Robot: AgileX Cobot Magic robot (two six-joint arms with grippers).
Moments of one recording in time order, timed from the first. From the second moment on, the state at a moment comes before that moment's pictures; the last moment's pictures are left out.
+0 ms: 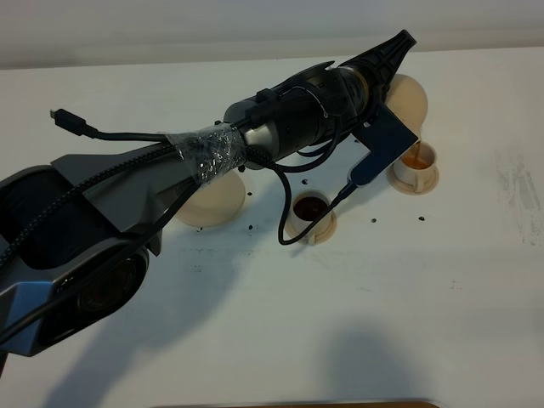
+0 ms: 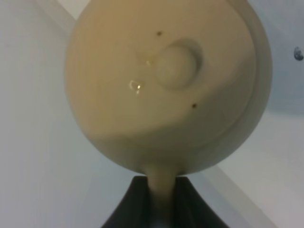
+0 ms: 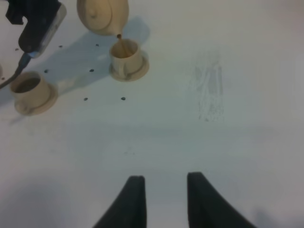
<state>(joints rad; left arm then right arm) -0.78 2.35 -1.93 0.73 0.31 1.19 0.10 -0.01 -0.52 0.03 1.12 0.09</state>
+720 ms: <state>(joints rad) -0.78 2.35 -1.93 0.80 0.30 1.19 0.10 -0.01 -0.52 0.03 1.12 0.09</state>
